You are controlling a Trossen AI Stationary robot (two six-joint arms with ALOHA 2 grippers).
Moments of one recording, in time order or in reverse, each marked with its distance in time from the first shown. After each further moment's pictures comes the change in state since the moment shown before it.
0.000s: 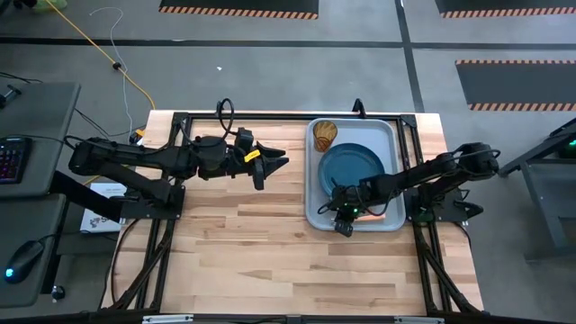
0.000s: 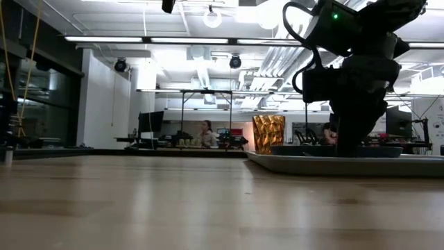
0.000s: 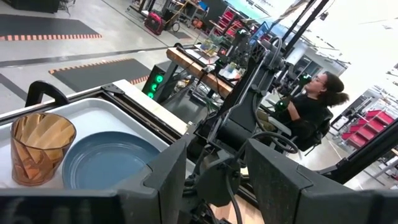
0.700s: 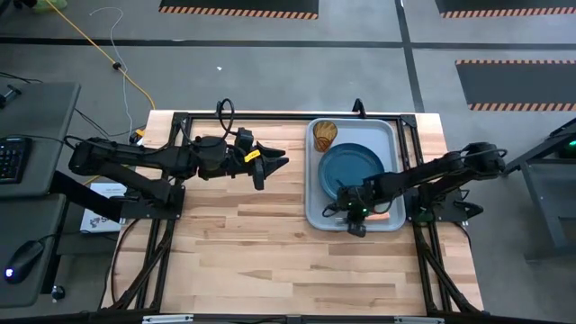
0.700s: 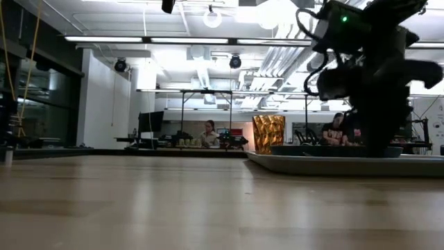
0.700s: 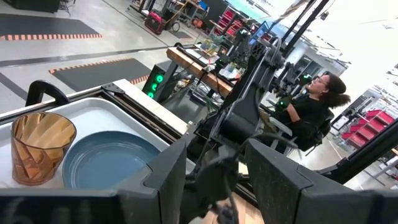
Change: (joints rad) left arm 0.000 0.000 -0.001 -0.001 0.000 0.000; right arm 0.000 -0.053 0.000 -0.204 -0.009 -0.177
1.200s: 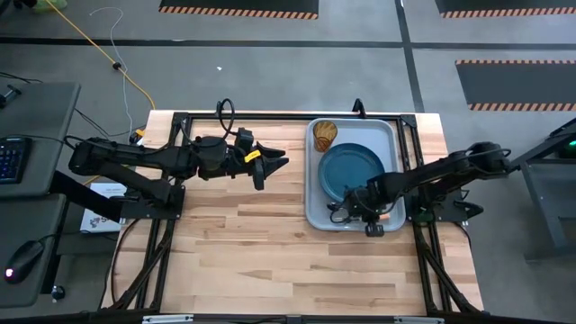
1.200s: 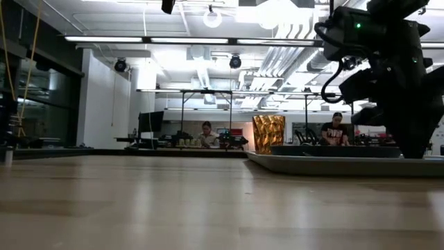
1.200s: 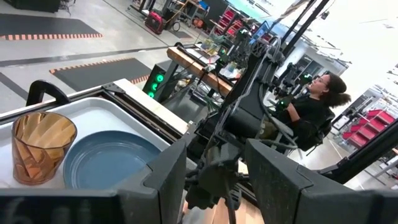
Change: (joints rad) left arm 0.000 0.000 0.000 -0.002 0.000 0.000; right arm 0.016 -0.060 0.001 -0.261 -0.005 -0.258
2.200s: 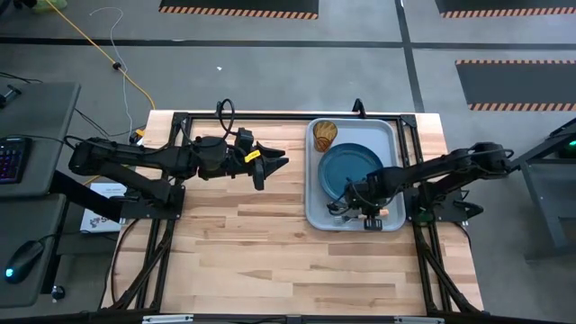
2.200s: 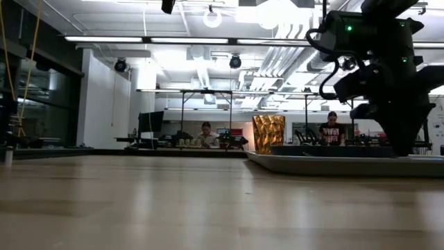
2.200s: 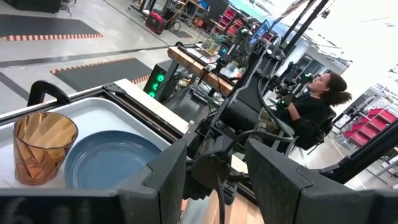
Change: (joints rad) left arm 0.000 0.000 0.000 -0.002 -0.001 0.006; right arm -0.060 -0.009 0.031 -0.084 0.060 0.016
